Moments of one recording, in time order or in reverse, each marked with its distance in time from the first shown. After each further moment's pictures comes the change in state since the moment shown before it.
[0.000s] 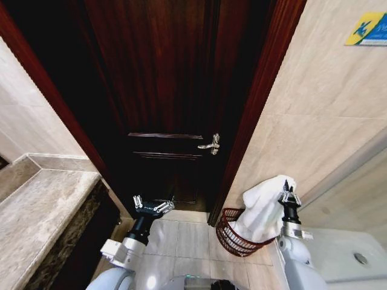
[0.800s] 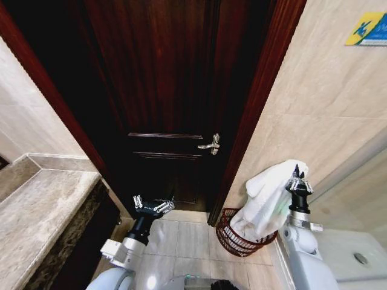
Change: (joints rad) left arm 0.000 0.000 0.000 0.000 0.000 0.000 0.000; right arm 0.003 -0.011 0.033 0.186 -0.065 0.001 0.061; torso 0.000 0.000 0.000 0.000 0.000
